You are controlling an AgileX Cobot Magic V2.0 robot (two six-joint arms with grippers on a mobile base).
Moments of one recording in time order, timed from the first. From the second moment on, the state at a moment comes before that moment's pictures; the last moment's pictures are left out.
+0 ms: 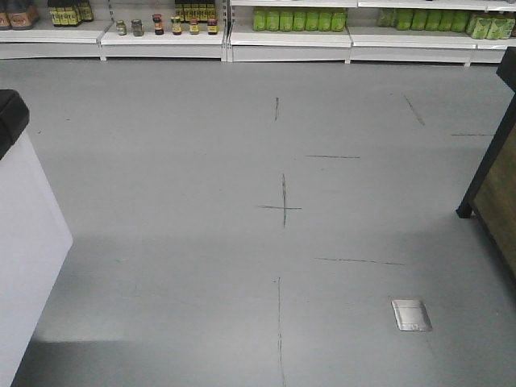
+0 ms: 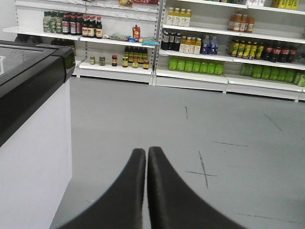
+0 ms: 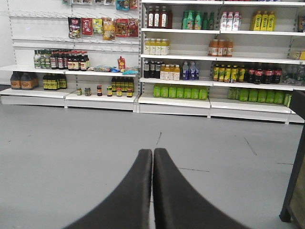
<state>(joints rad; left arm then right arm) 0.01 -0.01 0.03 0.07 0.18 -0.21 0.09 -0.01 0.03 -0.04 0.05 -0.02</state>
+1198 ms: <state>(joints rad) 0.01 -0.01 0.03 0.07 0.18 -0.21 0.09 -0.01 0.03 -0.04 0.05 -0.02</state>
